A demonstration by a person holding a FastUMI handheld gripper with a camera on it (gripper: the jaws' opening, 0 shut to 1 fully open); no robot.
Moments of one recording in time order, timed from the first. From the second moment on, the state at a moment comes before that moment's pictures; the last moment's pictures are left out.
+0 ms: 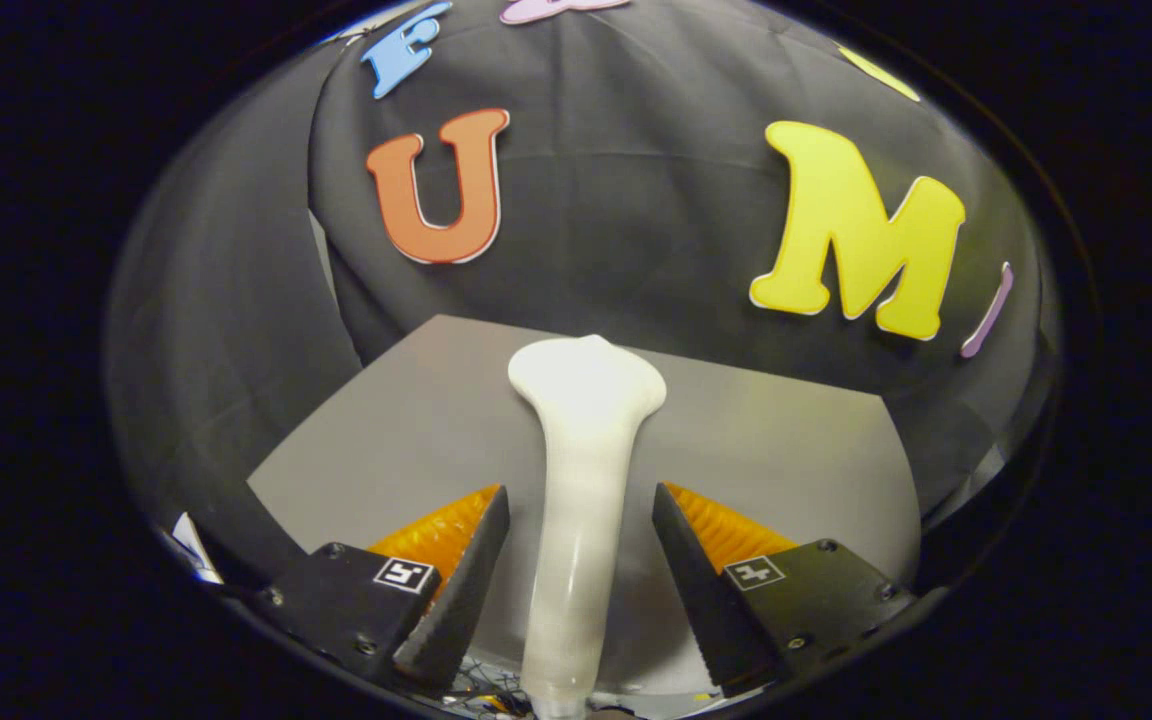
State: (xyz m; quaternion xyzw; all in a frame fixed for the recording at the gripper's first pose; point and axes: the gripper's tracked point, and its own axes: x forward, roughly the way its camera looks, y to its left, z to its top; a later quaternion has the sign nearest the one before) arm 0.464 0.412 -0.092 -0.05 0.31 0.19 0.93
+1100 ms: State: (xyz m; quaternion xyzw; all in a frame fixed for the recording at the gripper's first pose) arm 0.447 0.407 -0.059 0.01 0.27 0.20 0.94
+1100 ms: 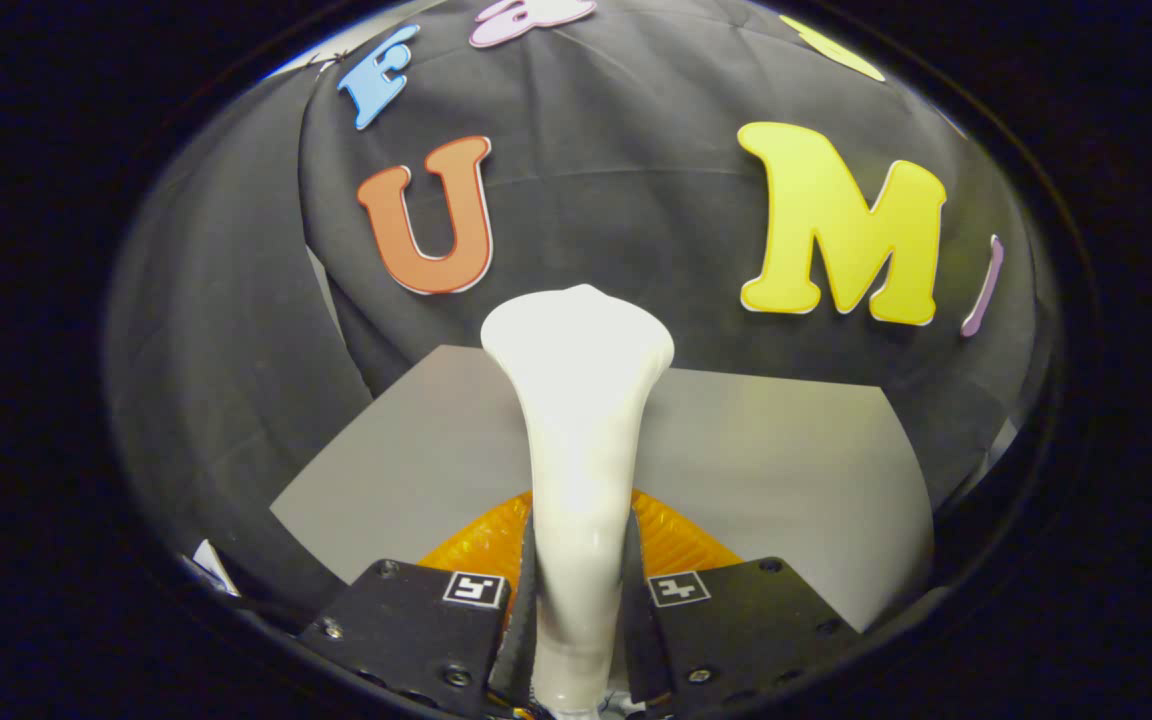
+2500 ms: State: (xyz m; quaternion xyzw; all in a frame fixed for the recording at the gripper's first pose) arm 0.211 0.099 0.176 0.12 0.02 0.12 0.99
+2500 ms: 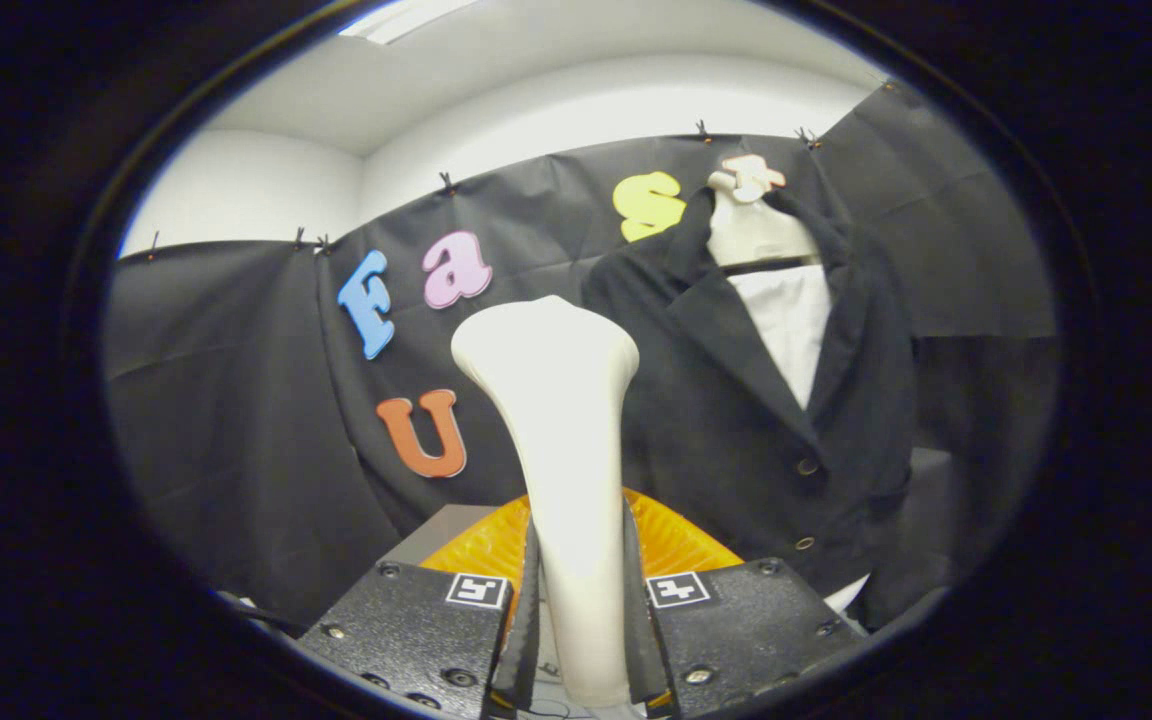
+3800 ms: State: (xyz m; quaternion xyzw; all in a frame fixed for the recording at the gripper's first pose) arm 0.324 0.031 0.194 0.09 0.01 0.02 1.00
